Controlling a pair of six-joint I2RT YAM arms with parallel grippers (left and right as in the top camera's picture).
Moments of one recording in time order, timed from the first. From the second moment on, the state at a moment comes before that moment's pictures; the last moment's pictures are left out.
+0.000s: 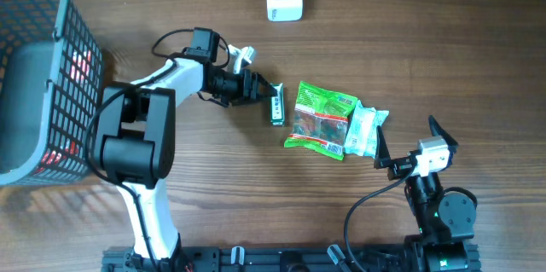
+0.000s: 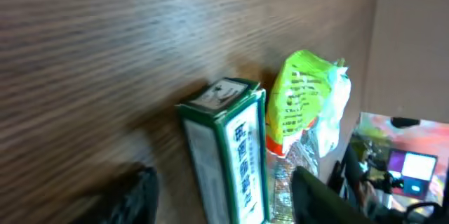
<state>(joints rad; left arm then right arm) -0.18 2.13 1.28 -0.49 0.90 -0.14 0.08 0.02 0.01 0.00 -0.08 -0.13</state>
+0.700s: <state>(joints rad) -0.45 1.95 1.28 -0.58 0.25 -0.45 0.08 0.02 0.01 0.00 -0.08 -0.13</state>
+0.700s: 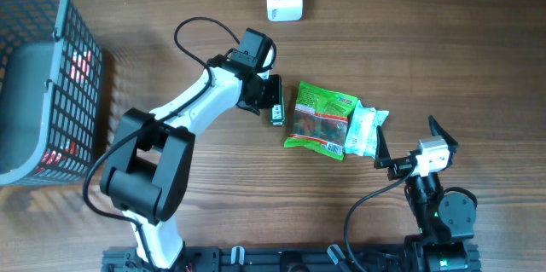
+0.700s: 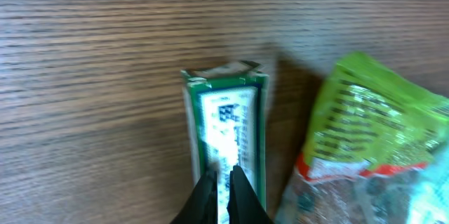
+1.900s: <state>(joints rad) -0.18 1.75 1.47 -0.82 0.09 -0.47 0.08 0.02 0.01 0.00 -0.08 -0.13</state>
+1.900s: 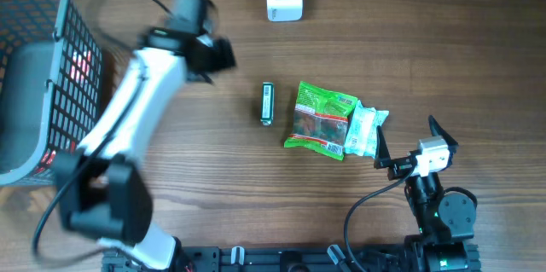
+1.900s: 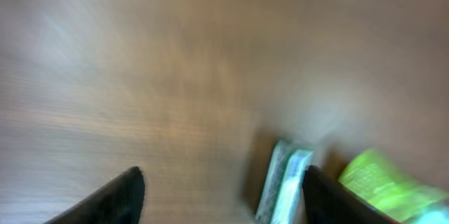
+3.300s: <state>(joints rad) 0.60 2.23 1.90 -0.88 0.34 0.32 0.08 0.02 0.01 0.00 -0.08 -0.13</state>
